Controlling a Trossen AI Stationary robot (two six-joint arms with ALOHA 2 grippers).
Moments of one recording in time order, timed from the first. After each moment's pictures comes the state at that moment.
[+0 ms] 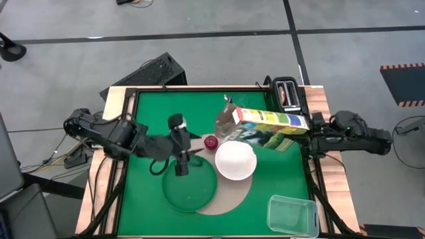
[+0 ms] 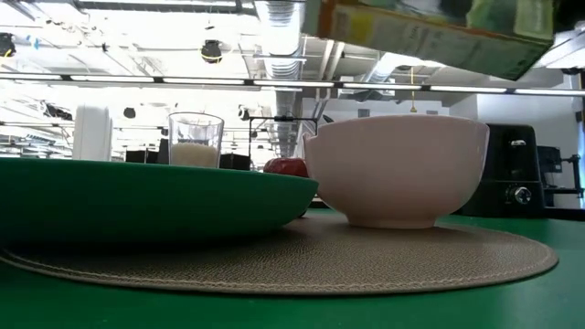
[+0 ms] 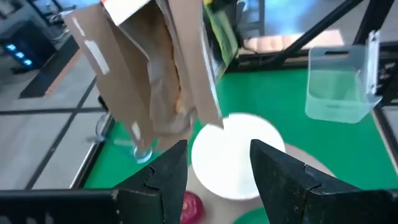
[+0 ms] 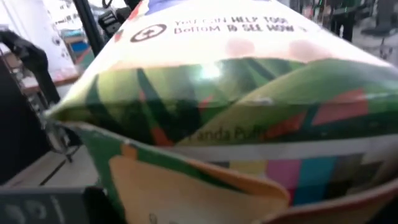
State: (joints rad) left arm -0.40 1.51 1.75 -0.90 -0.60 -0.18; right arm -0.01 0.10 0.54 -0.44 0.01 0.21
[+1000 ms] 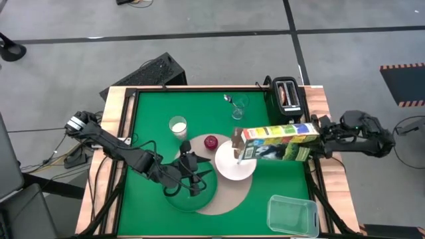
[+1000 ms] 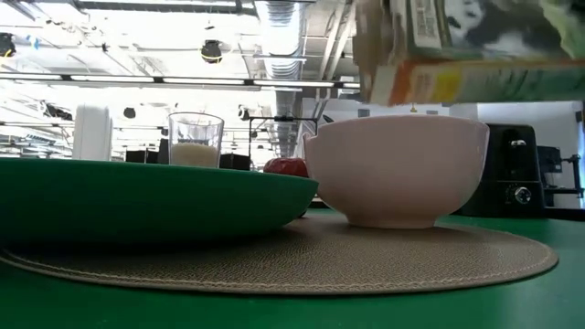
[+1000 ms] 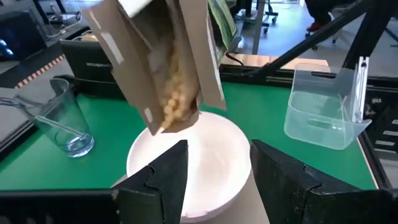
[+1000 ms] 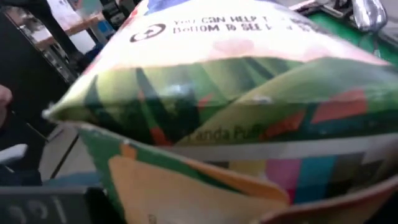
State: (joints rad) left arm -0.48 1.51 1.16 -0.13 -0.69 -0.30; right arm -0.04 0.03 0.70 -0.94 -0.14 0.33
